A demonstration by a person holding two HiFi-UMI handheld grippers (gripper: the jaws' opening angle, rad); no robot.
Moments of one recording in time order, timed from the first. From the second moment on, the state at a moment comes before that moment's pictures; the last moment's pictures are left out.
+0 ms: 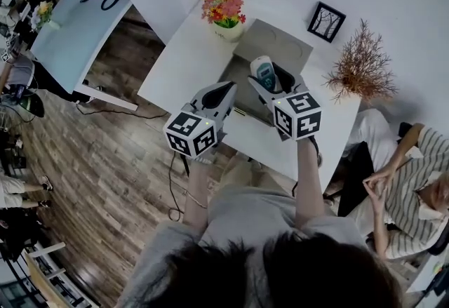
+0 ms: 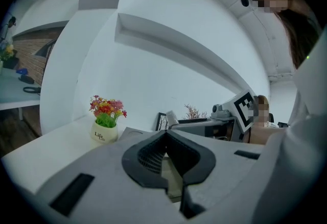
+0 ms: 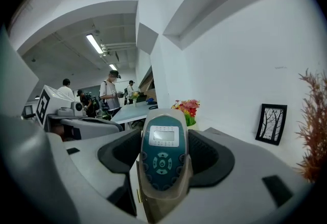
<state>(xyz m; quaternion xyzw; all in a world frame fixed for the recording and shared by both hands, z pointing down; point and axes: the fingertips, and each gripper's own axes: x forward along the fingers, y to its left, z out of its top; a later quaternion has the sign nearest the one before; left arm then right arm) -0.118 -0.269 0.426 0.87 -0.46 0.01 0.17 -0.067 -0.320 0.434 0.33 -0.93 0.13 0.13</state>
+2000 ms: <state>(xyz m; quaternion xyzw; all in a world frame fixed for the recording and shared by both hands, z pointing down) -0.131 -0.309 0.554 0.84 -0.43 0.08 0.32 -0.113 -0.348 0.629 0.25 -0.85 0.18 0.43</state>
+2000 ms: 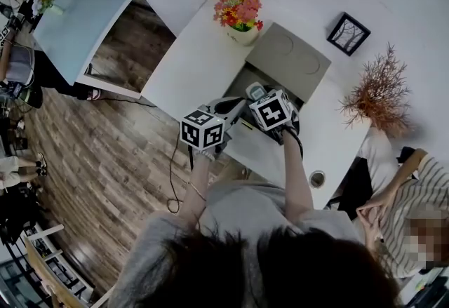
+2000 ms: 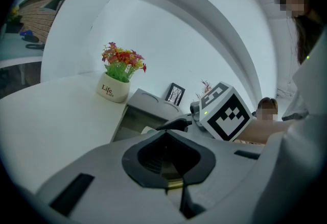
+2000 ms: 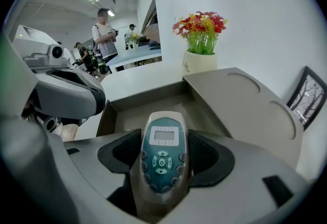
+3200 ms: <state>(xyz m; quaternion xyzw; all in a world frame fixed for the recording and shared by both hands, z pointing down) -0.139 -0.297 0.540 0.85 -0.43 0.05 0.31 -0.110 -0.342 0.599 0.25 -0.88 0.17 0.37</state>
